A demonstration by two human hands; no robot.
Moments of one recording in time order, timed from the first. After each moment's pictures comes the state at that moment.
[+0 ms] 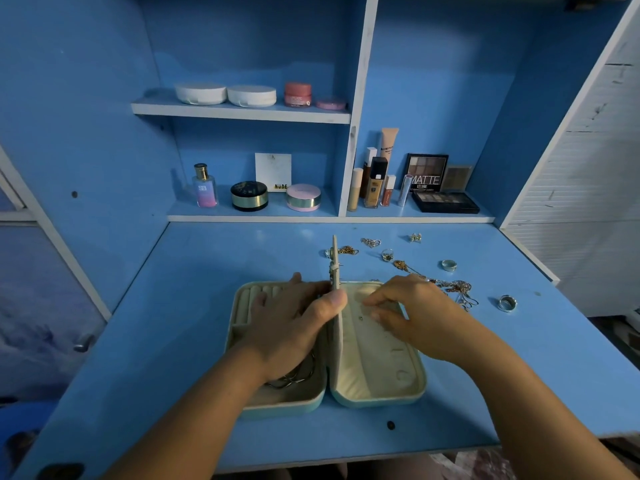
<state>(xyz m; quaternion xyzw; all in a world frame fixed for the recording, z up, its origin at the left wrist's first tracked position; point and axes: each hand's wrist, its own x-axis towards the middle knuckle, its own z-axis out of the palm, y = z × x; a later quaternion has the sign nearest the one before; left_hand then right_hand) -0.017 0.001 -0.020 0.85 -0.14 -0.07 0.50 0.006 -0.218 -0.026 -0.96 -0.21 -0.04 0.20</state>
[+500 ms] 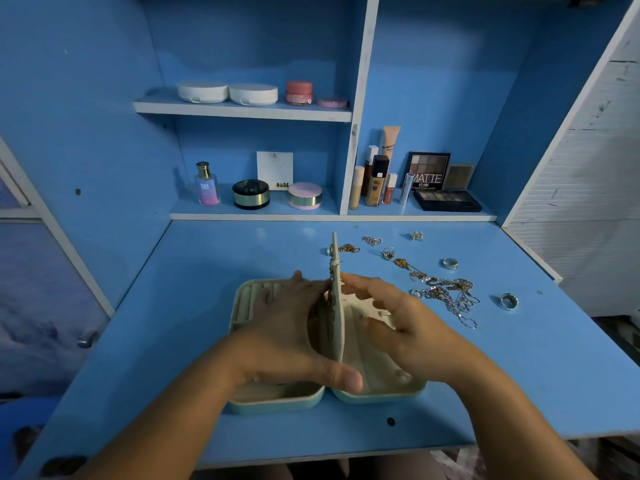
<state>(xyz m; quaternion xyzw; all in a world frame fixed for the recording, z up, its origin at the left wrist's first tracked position) -0.026 0.010 -0.004 0.91 -0.20 -0.17 0.32 -0.019 -0.197 -0.029 -0.88 -0.24 0.00 0.41</state>
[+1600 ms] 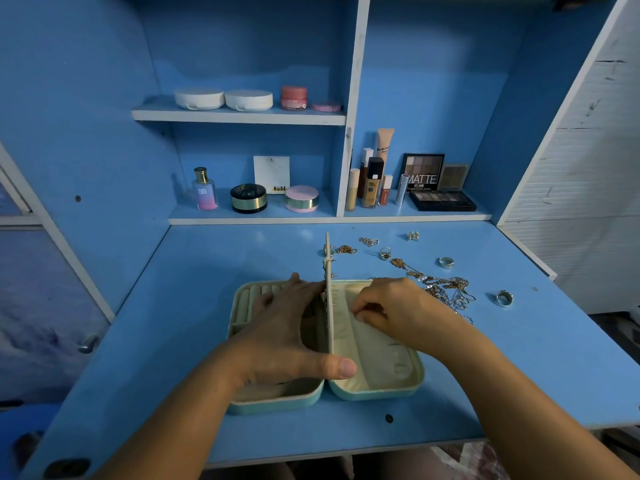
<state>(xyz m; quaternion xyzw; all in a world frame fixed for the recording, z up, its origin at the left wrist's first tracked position) -0.031 0.012 -0.003 0.90 -0.19 -0.18 0.36 0.012 -0.202 -0.030 -0.95 -0.24 -0.02 0.17</state>
